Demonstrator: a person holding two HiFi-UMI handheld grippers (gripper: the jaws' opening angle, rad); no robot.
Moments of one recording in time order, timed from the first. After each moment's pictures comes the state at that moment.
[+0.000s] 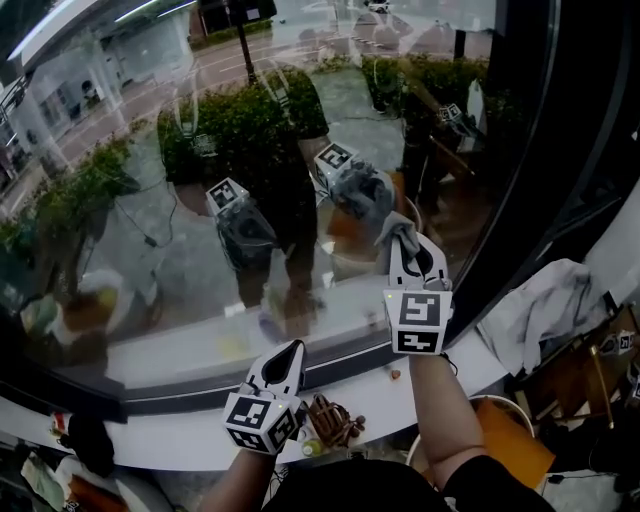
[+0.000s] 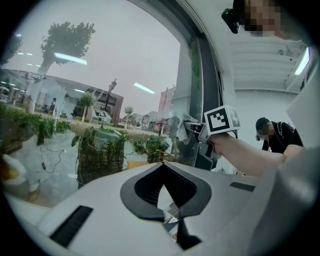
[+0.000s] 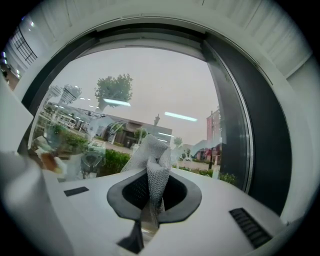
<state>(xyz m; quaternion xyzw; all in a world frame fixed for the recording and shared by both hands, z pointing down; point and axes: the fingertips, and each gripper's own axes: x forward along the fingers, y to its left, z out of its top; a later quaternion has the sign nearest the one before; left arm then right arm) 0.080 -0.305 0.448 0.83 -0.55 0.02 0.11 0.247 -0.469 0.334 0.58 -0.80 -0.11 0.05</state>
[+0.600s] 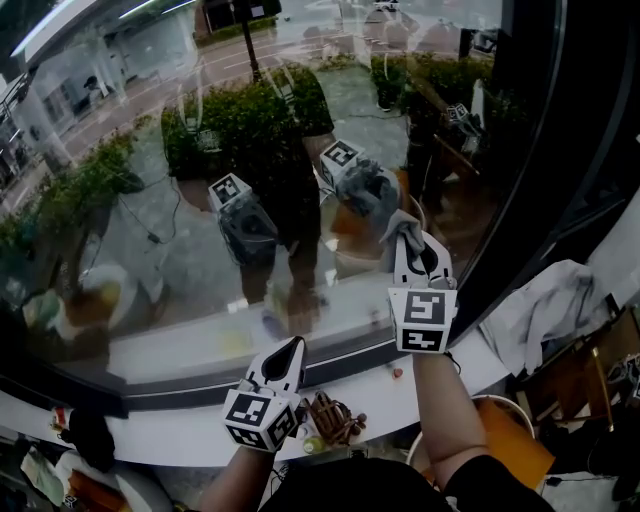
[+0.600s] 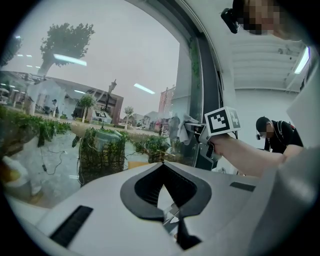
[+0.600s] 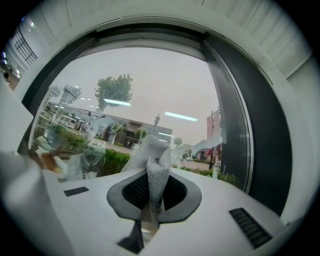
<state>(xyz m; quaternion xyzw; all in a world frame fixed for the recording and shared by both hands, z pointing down) 0.075 -0.303 0.443 0.83 -0.55 0.02 0.10 0.247 -0.468 0.333 0.58 -0.80 -0.11 0.05</state>
